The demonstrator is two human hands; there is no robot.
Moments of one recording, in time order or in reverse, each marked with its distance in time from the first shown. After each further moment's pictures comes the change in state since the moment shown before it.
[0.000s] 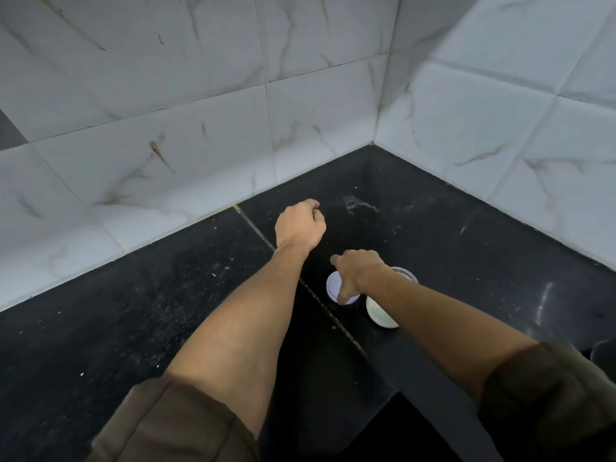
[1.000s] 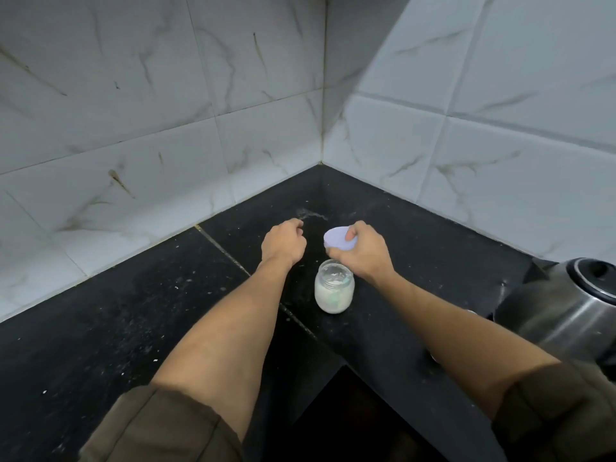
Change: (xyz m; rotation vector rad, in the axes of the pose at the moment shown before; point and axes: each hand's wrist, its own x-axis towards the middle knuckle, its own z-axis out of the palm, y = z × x) left_hand -0.059 0.064 0.012 -0.035 -0.163 0.025; right_hand -0.121 0.070 0.019 1.051 0.746 0.321
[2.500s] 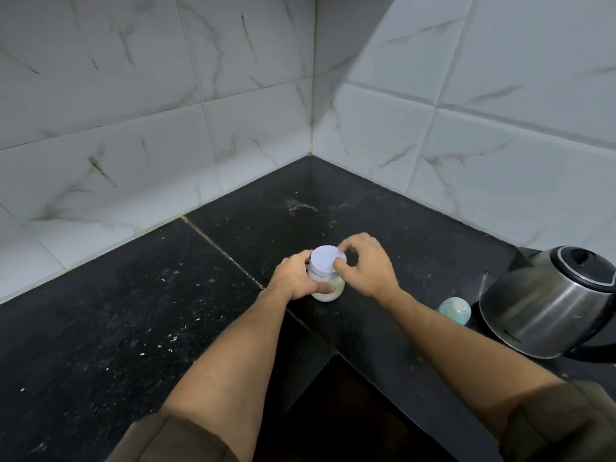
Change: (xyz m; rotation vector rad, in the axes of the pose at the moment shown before) left_hand -0.048 -0.027 0.061 -0.159 -0.341 0.040; right_hand -0.035 0.040 0.001 -0.166 0.017 -0.215
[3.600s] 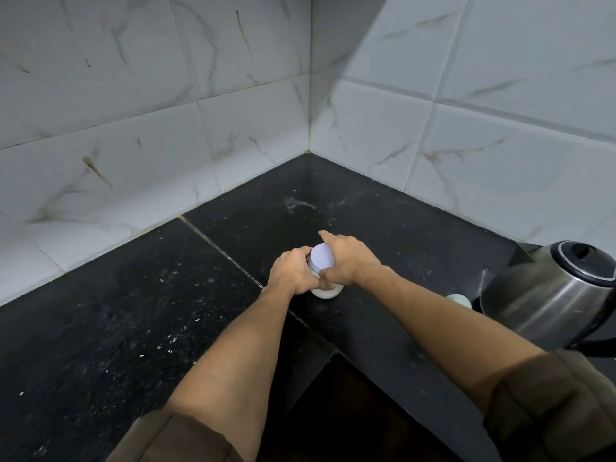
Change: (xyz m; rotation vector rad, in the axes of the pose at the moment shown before) left_hand 0.003 0.010 -0.004 0.147 0.041 0.024; right_hand 0.033 -0.027 0.010 -0.411 -0.420 -0.020
